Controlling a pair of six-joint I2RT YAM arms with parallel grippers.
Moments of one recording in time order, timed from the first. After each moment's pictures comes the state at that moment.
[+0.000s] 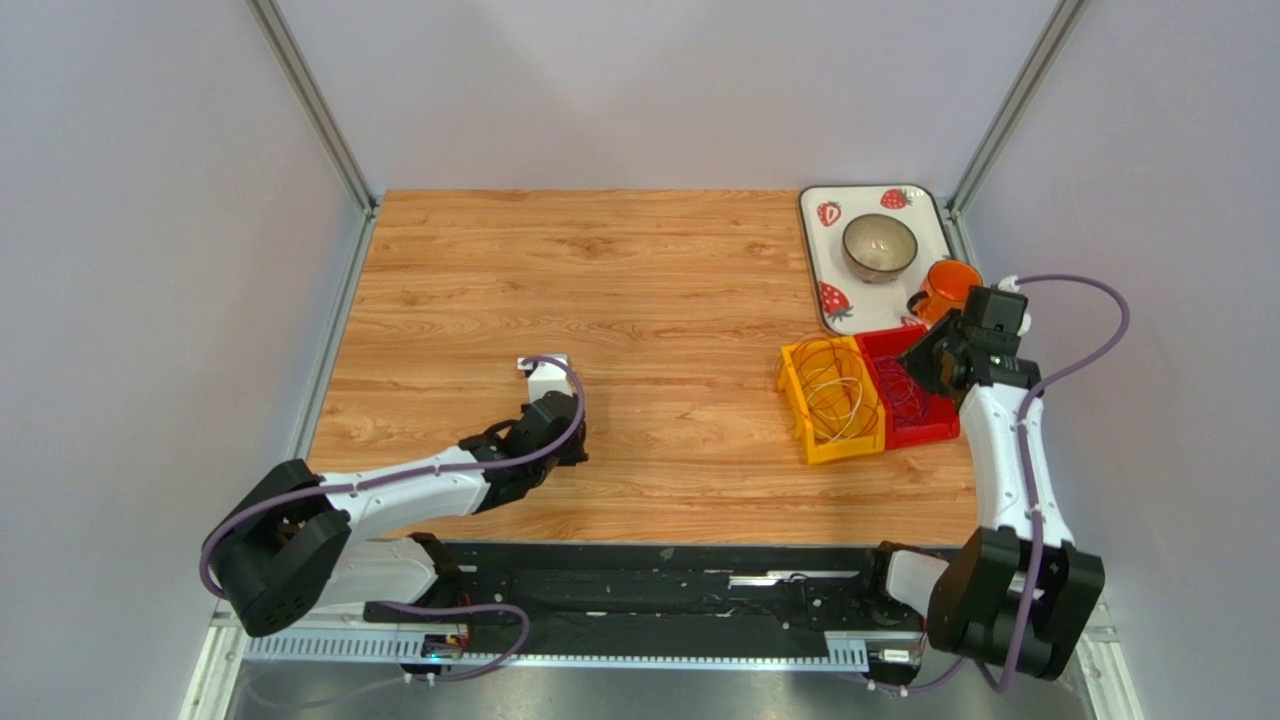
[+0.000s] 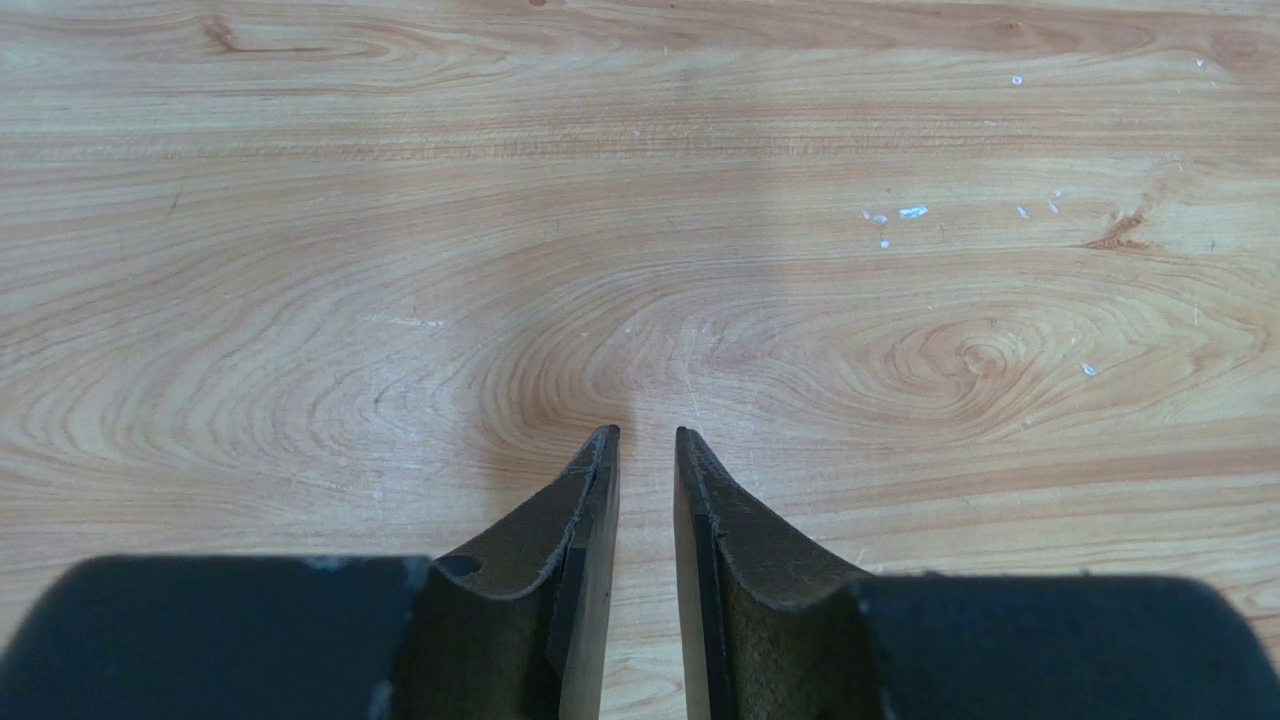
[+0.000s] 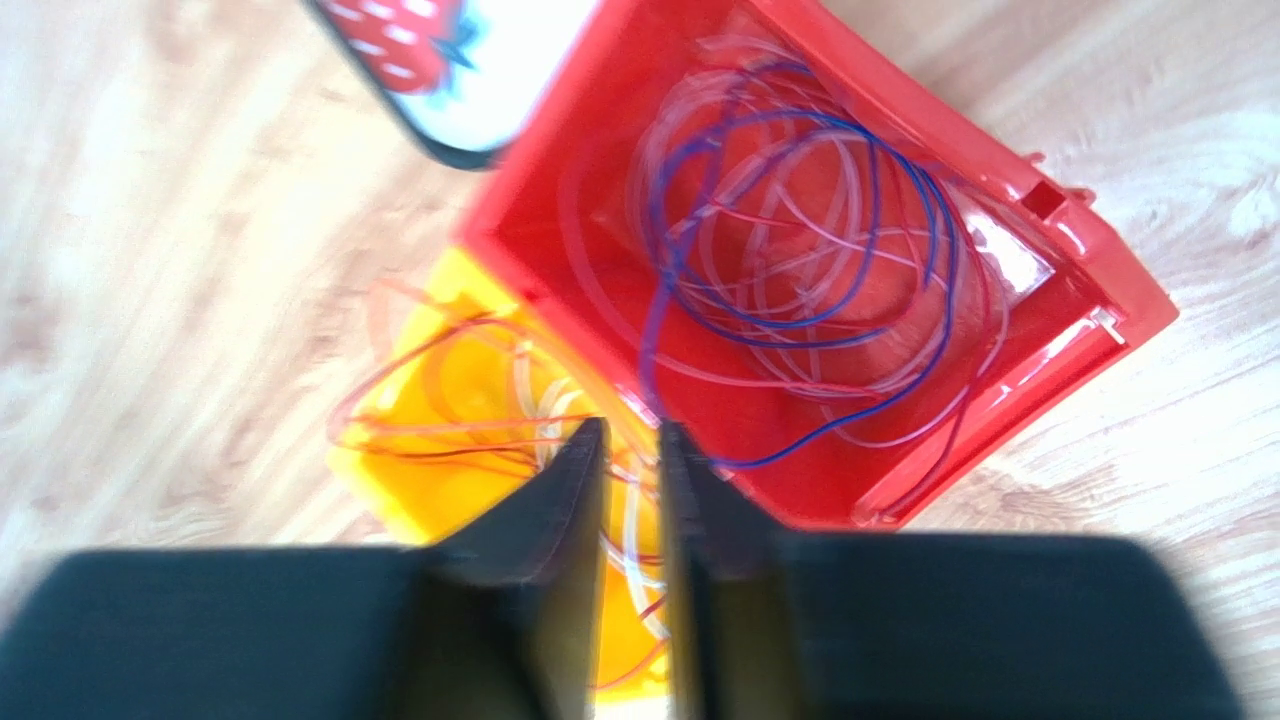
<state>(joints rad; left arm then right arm) -0.83 1.22 0.45 0.00 -0.42 -0.66 -0.26 1.18 0.91 -0.56 -0.06 0.60</state>
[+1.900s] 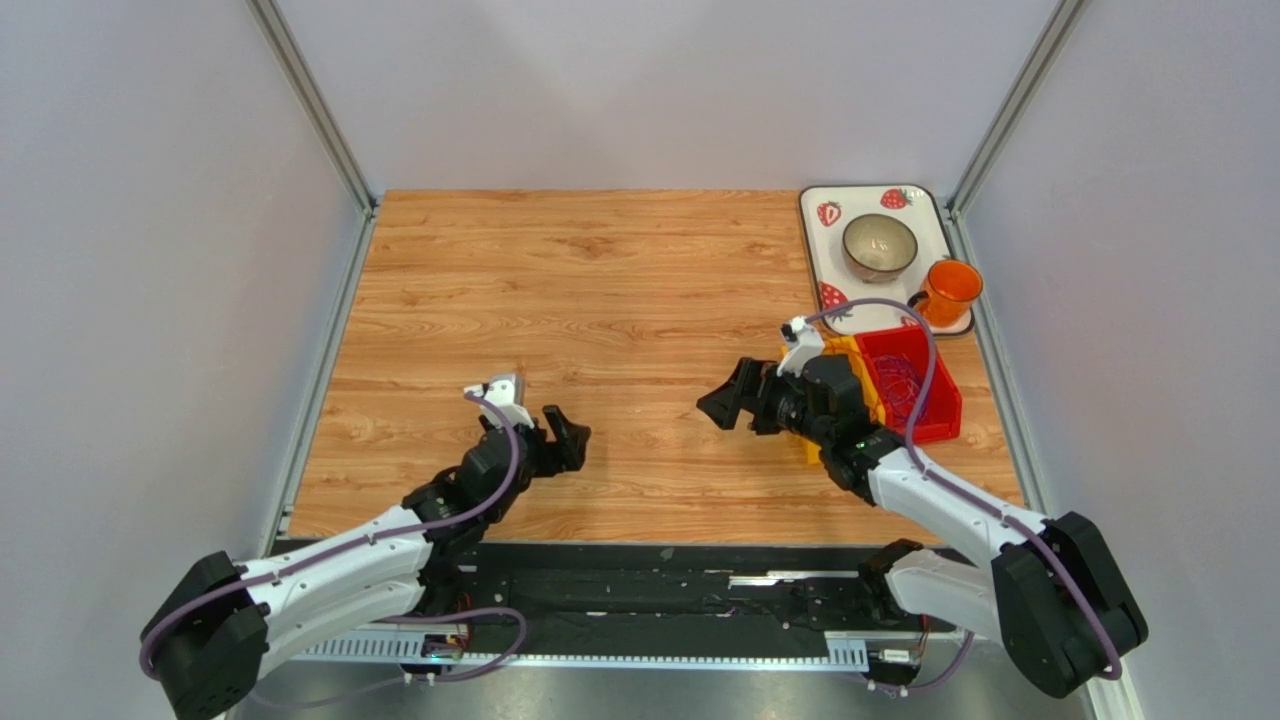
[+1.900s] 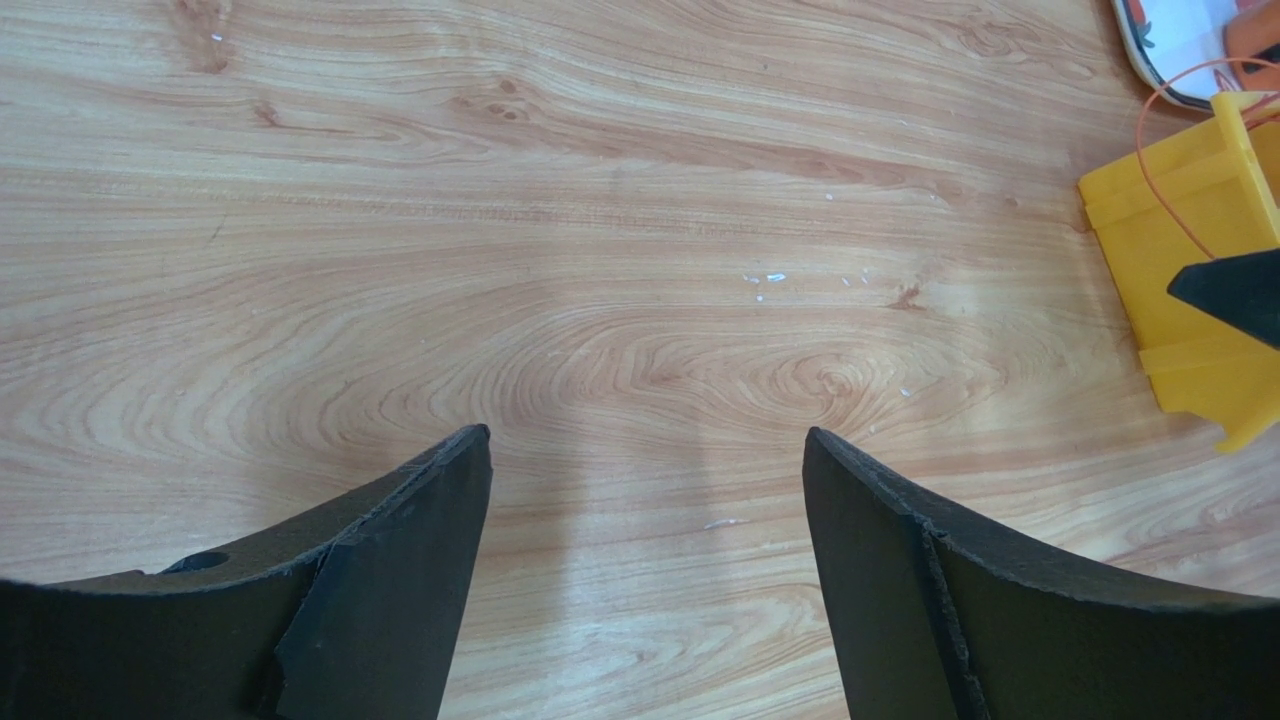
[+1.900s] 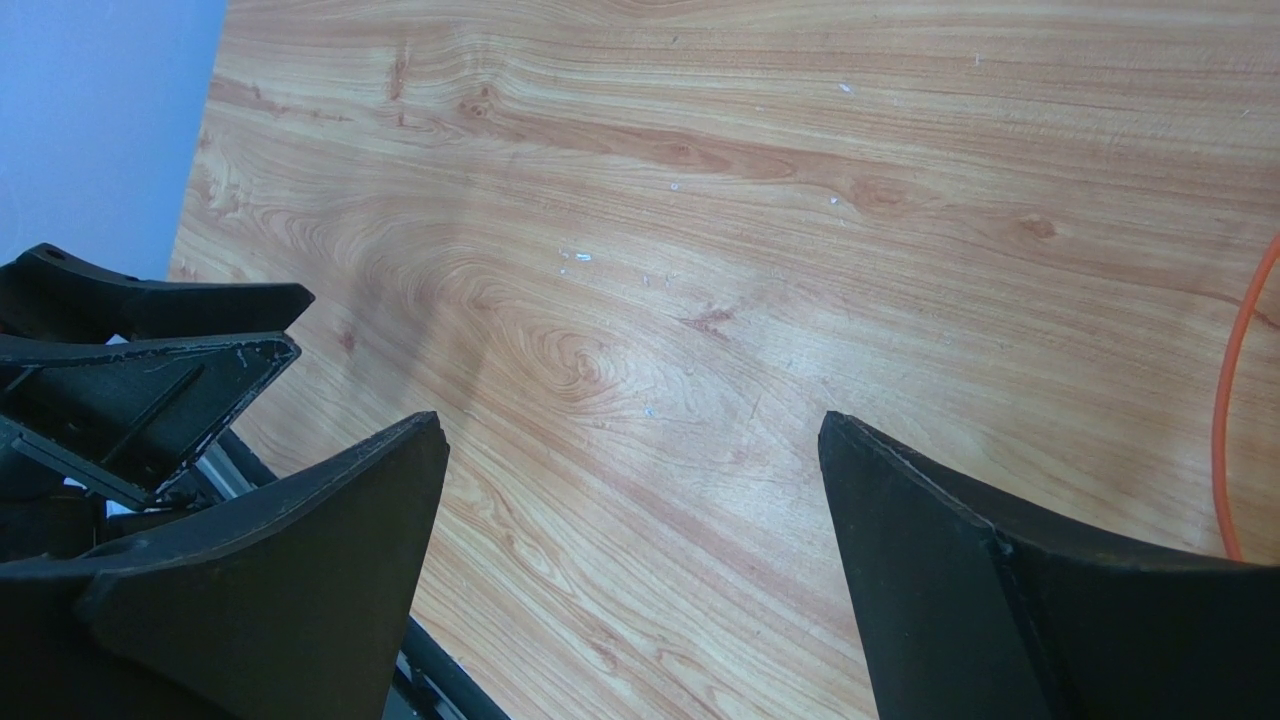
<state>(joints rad) -0.83 0.79 0.18 0.20 -0.43 -0.68 0.50 1.10 0.43 0.23 -0.24 0.61</state>
